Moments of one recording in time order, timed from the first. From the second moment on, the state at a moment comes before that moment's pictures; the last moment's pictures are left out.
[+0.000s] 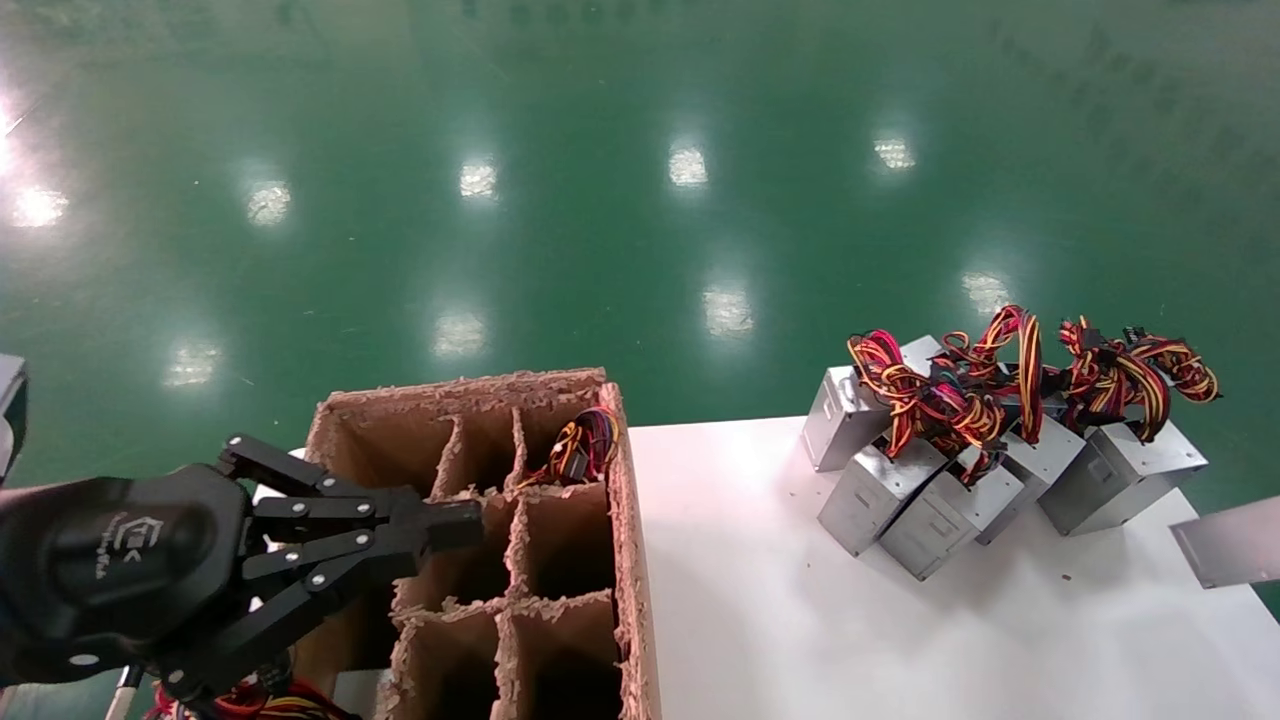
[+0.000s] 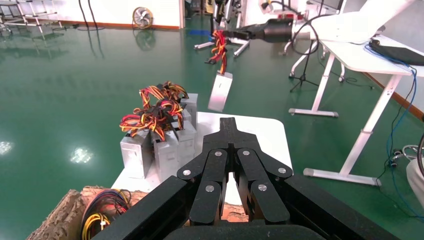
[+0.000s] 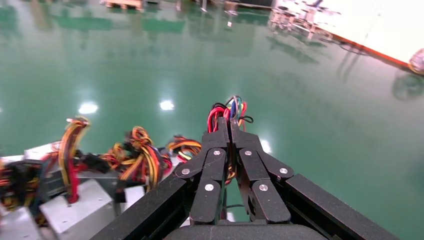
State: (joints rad) left arm -1.10 0.55 0.43 -1.24 0.61 1.43 -0.10; right arm 1.05 0.01 -1.63 1.34 1.62 -0.94 -1.55
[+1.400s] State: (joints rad) left arm -1.10 0.55 0.43 -1.24 0.61 1.43 -0.10; right arm 1.18 -0.29 -1.56 1.16 1.67 -0.67 -1.68
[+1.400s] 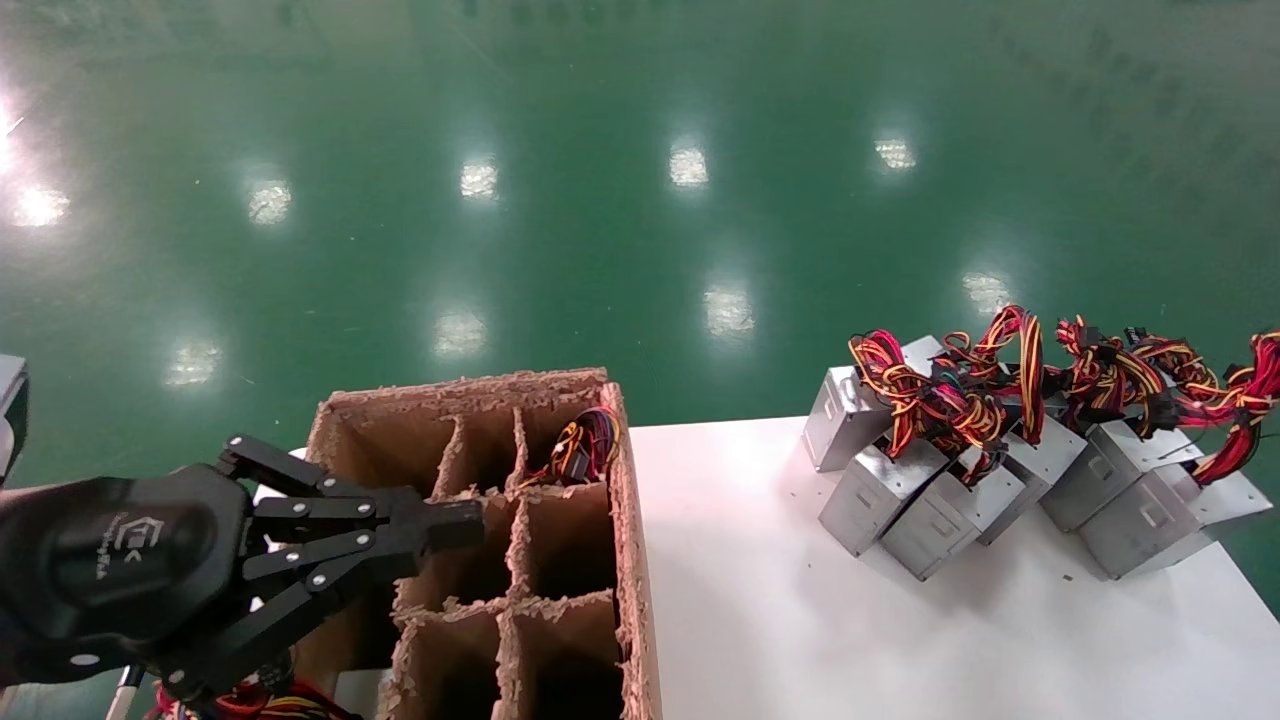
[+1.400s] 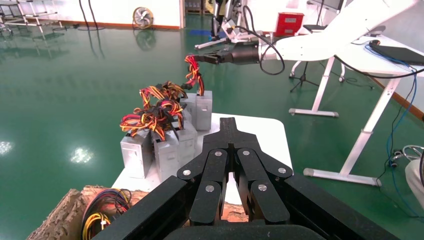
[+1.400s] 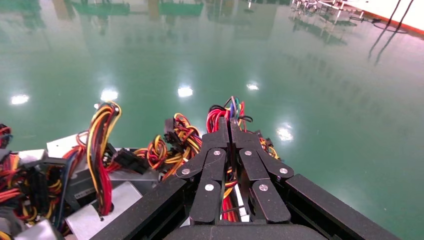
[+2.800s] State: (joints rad) left arm -1.10 0.55 0.43 -1.24 0.61 1.43 -0.10; right arm 1.30 -0.30 -1.51 1.22 1.34 -0.65 -1.52
